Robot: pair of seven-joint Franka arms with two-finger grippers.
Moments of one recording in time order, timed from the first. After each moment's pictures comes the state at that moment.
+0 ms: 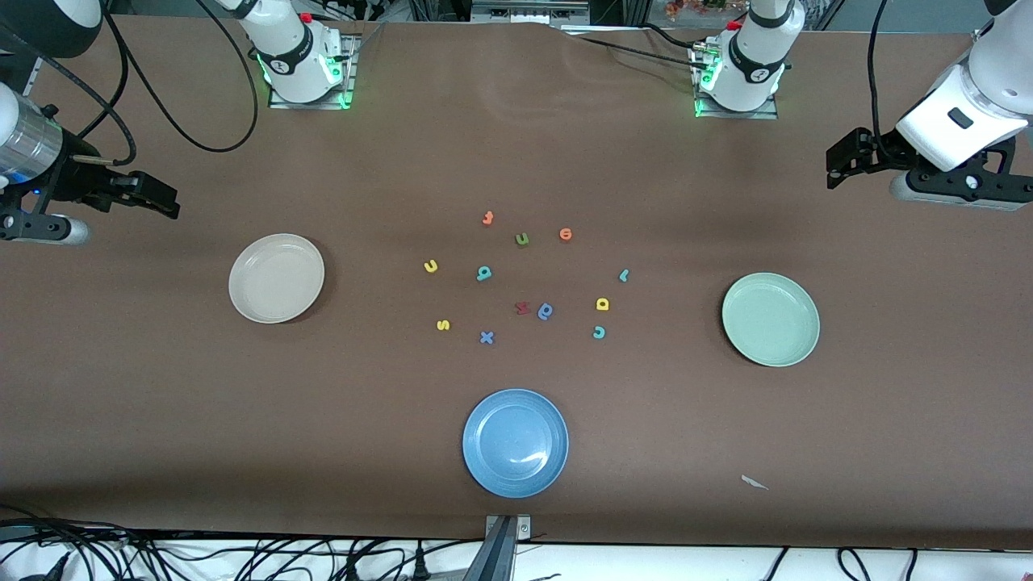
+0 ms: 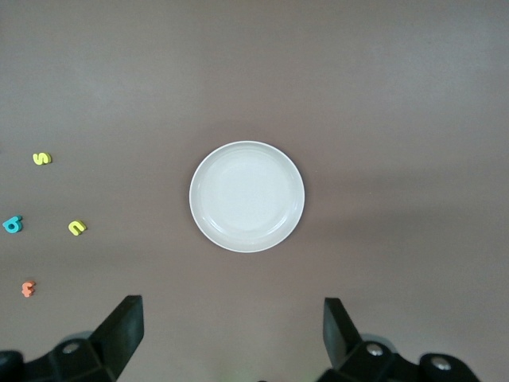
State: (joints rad) left arm -0.03 -0.03 -0.09 -1.63 0.02 1.53 -0.01; right arm 0.01 0.07 0.05 -1.58 -0.02 1.57 0.14
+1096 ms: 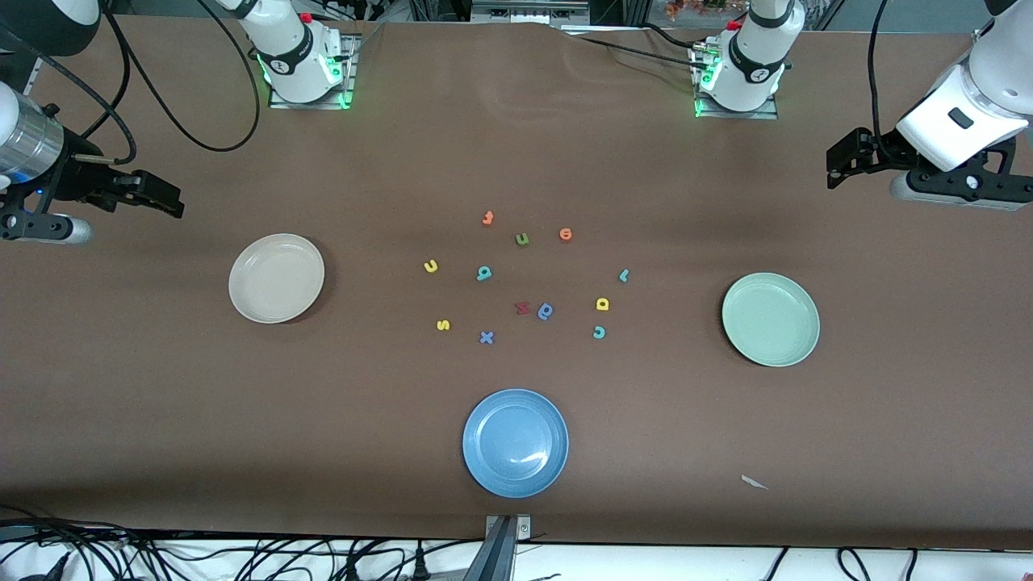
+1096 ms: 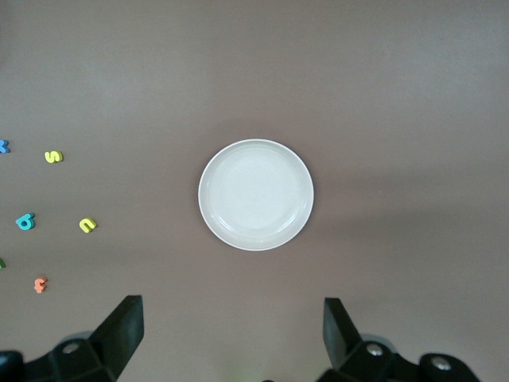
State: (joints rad) left arm -0.03 -0.03 -0.09 -1.63 0.02 1.53 -0.01; right arm 0.01 0.07 0.05 -1.58 0.00 1.56 0.14
